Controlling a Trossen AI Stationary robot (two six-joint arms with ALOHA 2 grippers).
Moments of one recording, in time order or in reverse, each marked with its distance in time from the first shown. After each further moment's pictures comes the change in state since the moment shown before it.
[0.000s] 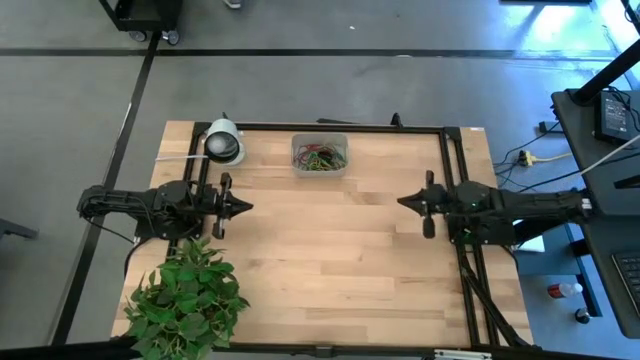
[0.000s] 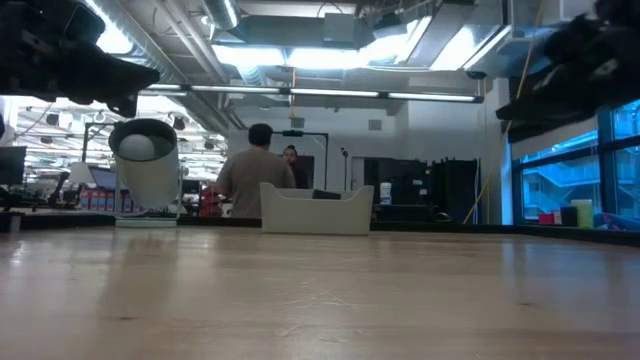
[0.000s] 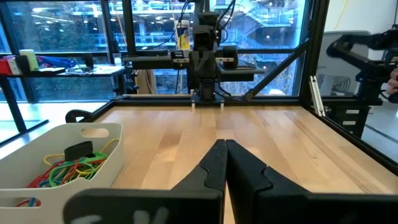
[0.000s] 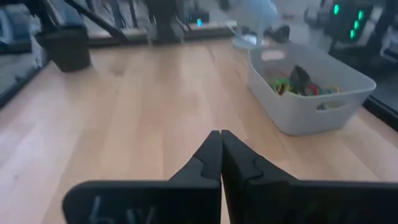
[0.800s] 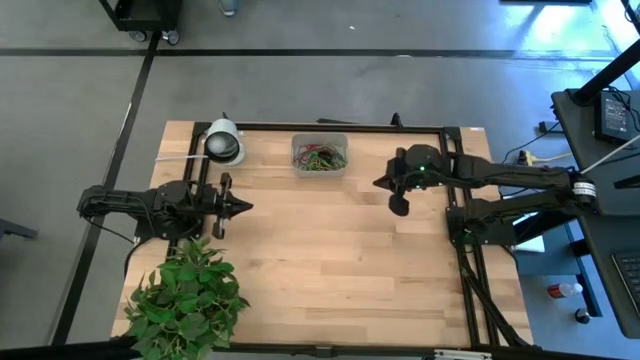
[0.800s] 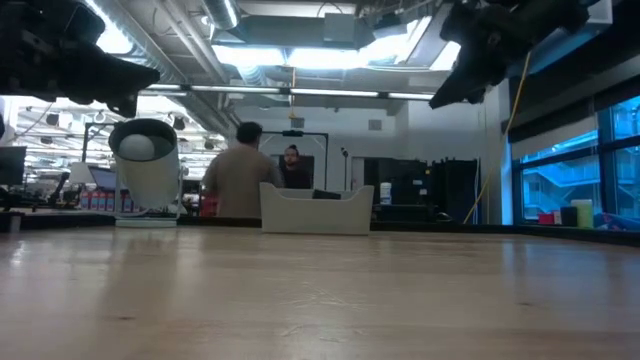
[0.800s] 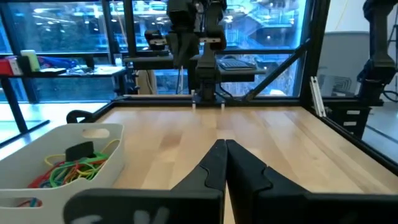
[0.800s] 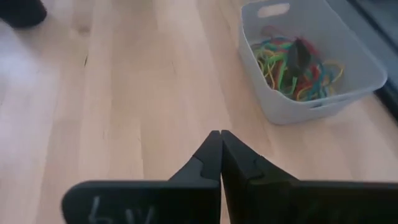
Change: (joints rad) left arm 0.000 -0.002 0.000 0.000 -0.003 0.000; right arm -0.241 0.771 0.616 -0.269 -0.206 -0.077
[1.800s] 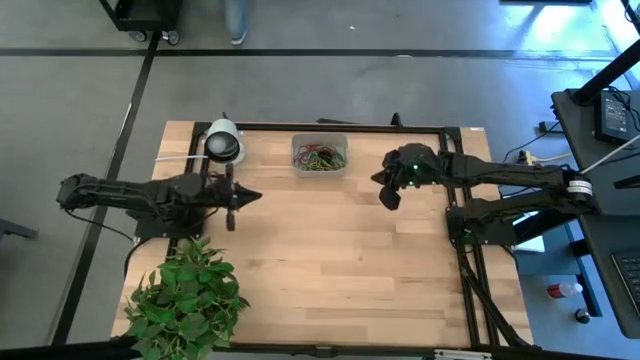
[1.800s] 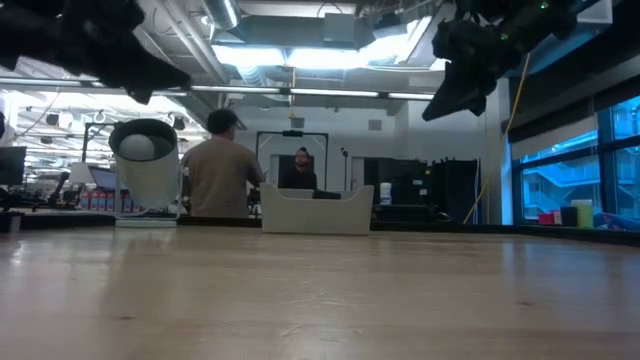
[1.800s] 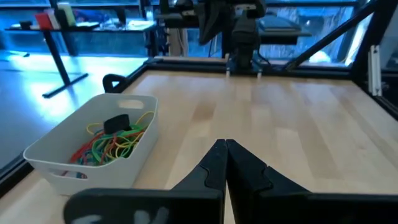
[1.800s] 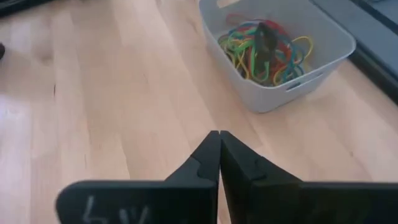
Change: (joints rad) left arm 0.043 0.419 0.235 -0.018 -0.112 -0.034; right arm -0.020 0.053 -0.001 0.034 0.081 0.190
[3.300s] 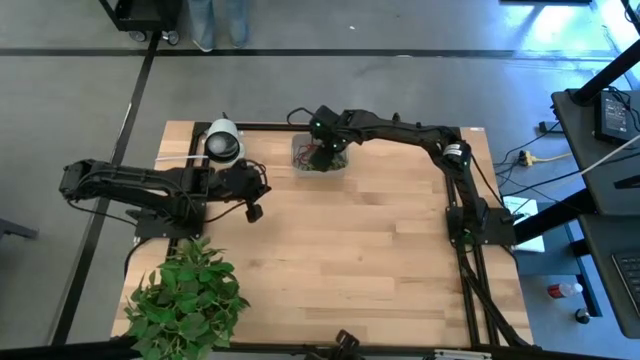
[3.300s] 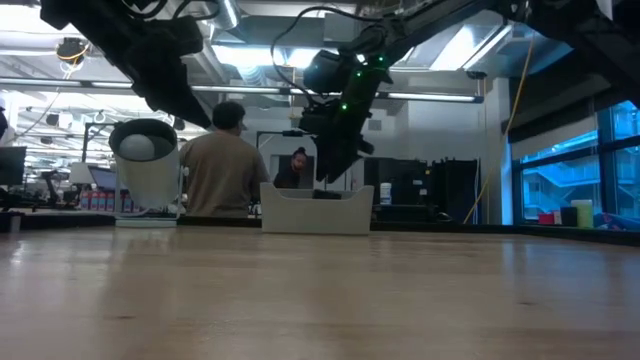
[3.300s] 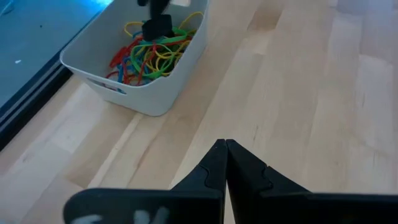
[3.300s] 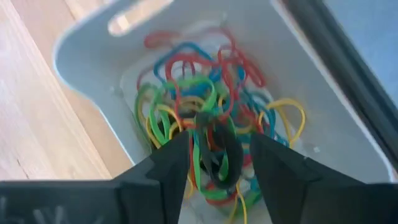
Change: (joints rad) left arm 0.058 0.489 0.352 -0.387 -0.124 -0.179; right arm -0.184 1.058 1.057 -0.424 0.008 -0.065
